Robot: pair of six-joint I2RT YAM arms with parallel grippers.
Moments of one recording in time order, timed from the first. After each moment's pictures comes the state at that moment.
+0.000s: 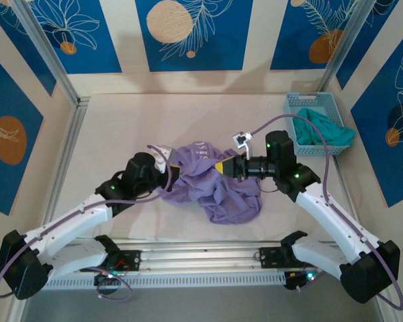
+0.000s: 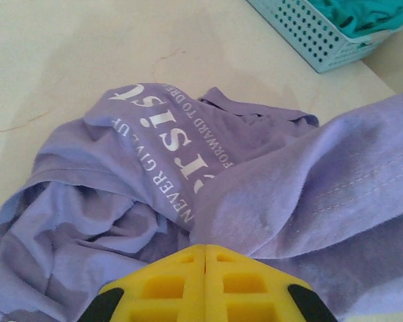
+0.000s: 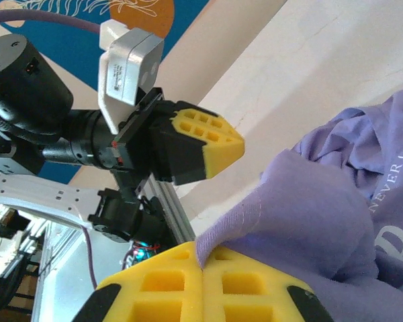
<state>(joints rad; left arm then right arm) -0.74 1.01 0.72 -0.22 0.06 -0.31 0.46 0.99 0.85 -0.31 -0.81 0.42</state>
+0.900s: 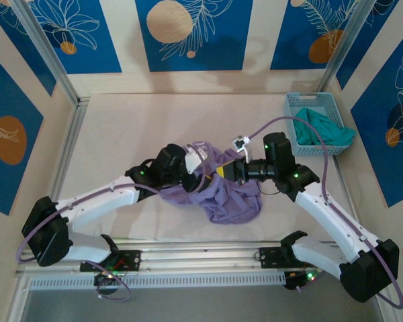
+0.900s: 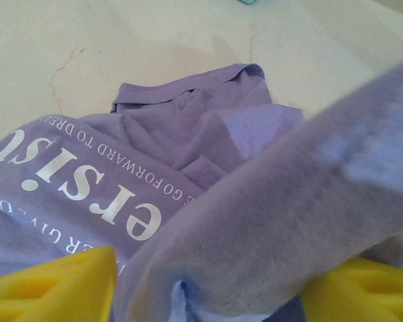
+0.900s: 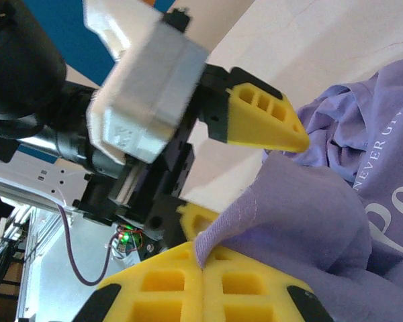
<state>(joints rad) -0.86 1.35 0.95 -0.24 0.12 0.00 0.46 0.99 0.84 -0.39 -0.80 0.34</state>
